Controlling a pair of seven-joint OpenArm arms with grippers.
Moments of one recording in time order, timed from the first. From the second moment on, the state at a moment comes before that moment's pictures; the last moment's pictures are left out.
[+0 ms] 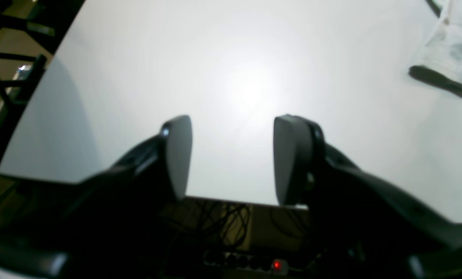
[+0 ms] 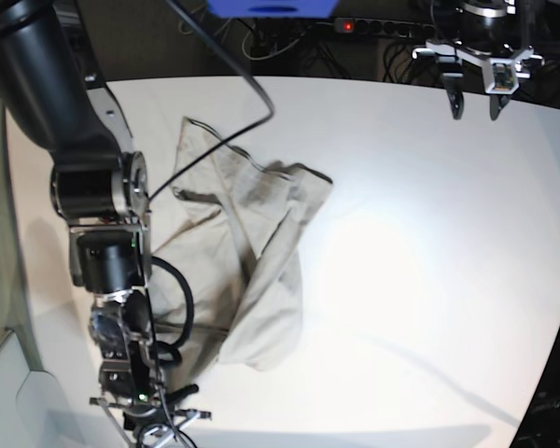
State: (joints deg) left arm 52.3 -9.0 -13.0 115.1 -7.9 0.2 -0.3; right arm 51.1 1.3 -1.3 39.9 -0.5 -4.6 -27.1
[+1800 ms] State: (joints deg) left arm 14.1 -4.2 14.3 86.4 -7.9 0.5 9.7; right arm -4.0 1.0 -1.5 107.4 -0.4 -4.5 -44.6
